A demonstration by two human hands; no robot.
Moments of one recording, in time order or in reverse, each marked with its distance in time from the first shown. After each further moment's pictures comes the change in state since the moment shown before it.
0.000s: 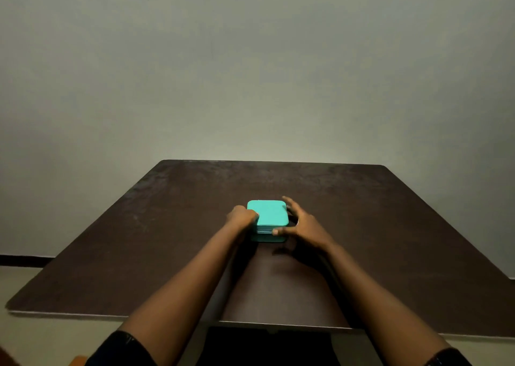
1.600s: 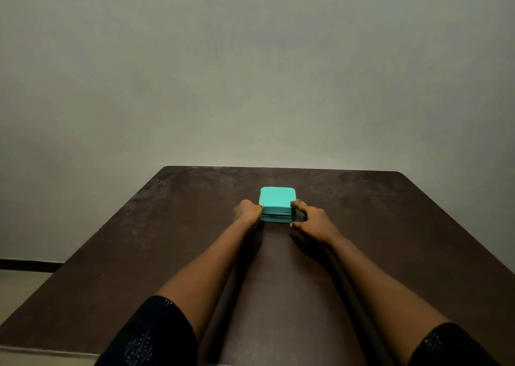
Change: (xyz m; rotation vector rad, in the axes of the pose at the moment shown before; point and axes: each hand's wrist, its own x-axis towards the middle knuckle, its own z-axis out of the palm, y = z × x) left_hand 0.061 0.027 0.001 0.047 0.056 0.061; right_hand 0.061 -0.002 -0.019 -0.389 0.017 0.021
